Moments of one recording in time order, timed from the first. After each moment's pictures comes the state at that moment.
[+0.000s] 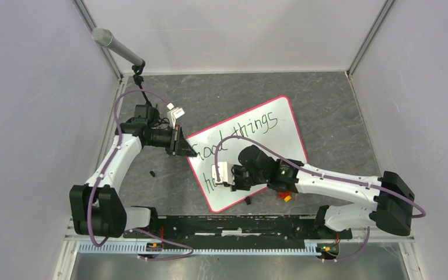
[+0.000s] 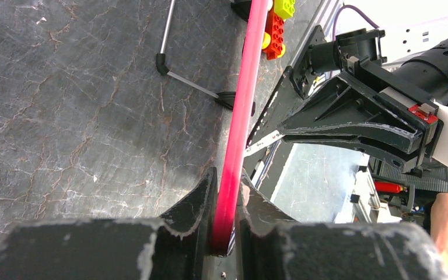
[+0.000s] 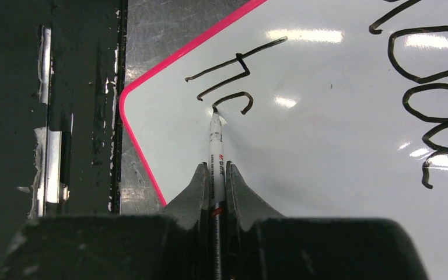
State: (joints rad) left arm -0.08 1.29 0.98 -0.83 1.03 0.19; right arm 1.12 1.28 0.86 -0.27 -0.24 -0.48
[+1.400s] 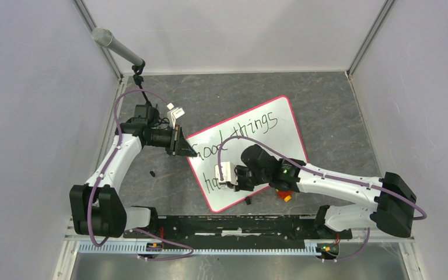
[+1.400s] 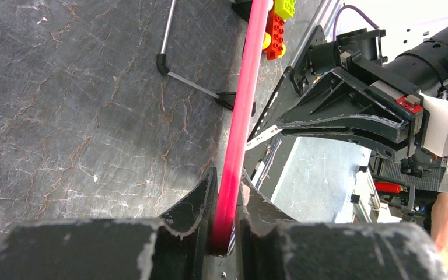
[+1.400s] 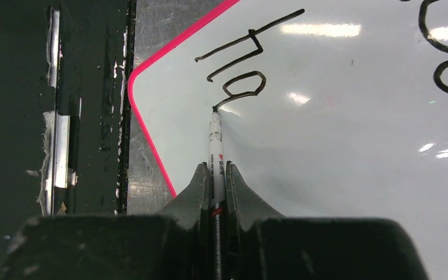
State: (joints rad) left arm -0.08 1.29 0.97 -0.83 1.03 0.19; right arm 1.09 1.26 0.84 -0.30 -0.28 -0.48
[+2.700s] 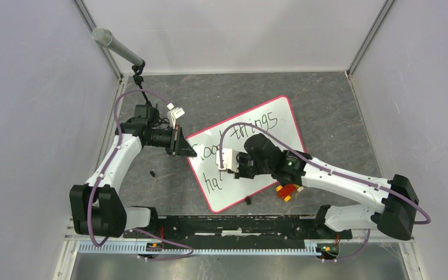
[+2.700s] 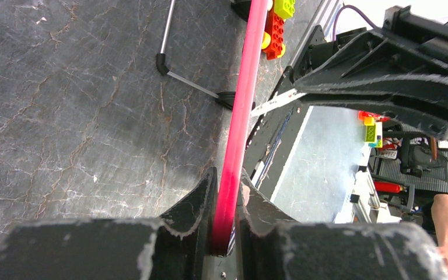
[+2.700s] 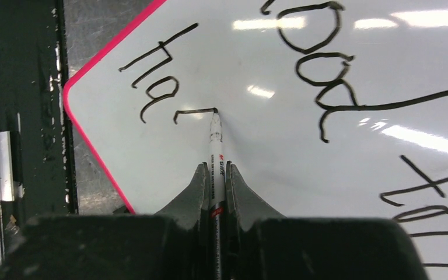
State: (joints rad) left arm -0.08 1.29 0.98 -0.83 1.03 0.19; right arm 1.04 1.24 0.94 -0.36 -0.19 -0.52
